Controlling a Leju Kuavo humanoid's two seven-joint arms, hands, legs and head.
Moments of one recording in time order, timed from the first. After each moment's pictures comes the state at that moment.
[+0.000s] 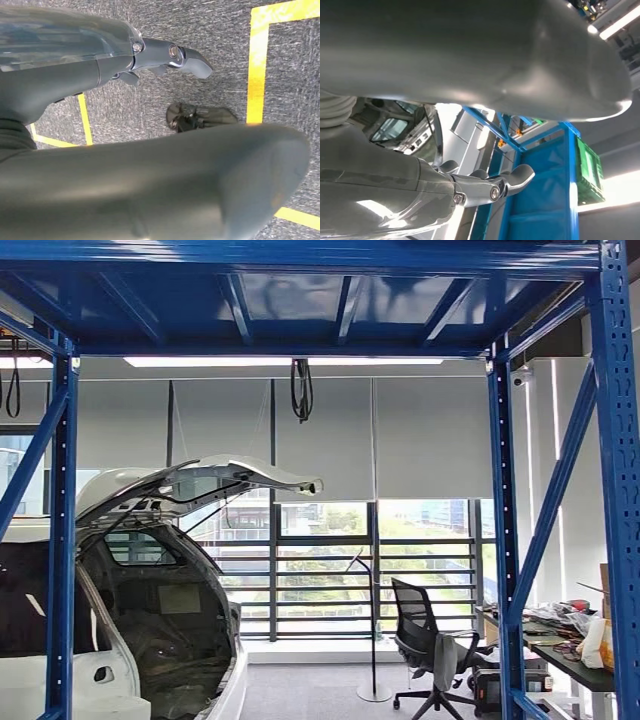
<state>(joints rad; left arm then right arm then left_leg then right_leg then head) -0.08 -0.07 1.26 -0.23 -1.14 -0.08 -0.27 -0.38 -0.28 0.13 -2.12 -0.13 0.44 -0.58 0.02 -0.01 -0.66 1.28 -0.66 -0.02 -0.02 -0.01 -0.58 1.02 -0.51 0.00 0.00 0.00</state>
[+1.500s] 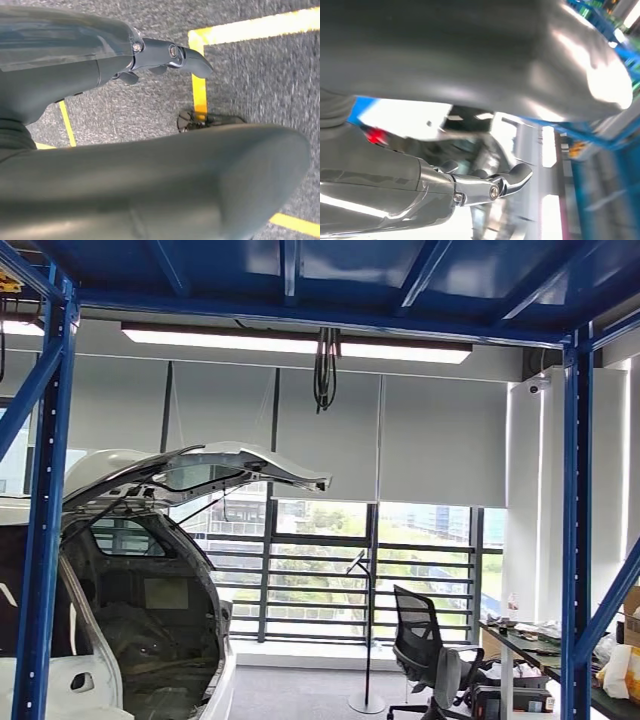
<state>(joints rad) -0.07 -0.07 1.27 -0.22 -1.14 -0.08 -0.28 -0.17 -0.34 0.11 -2.05 -0.44 0.47 -0.39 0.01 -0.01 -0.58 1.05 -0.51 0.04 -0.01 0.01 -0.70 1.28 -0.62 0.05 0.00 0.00</state>
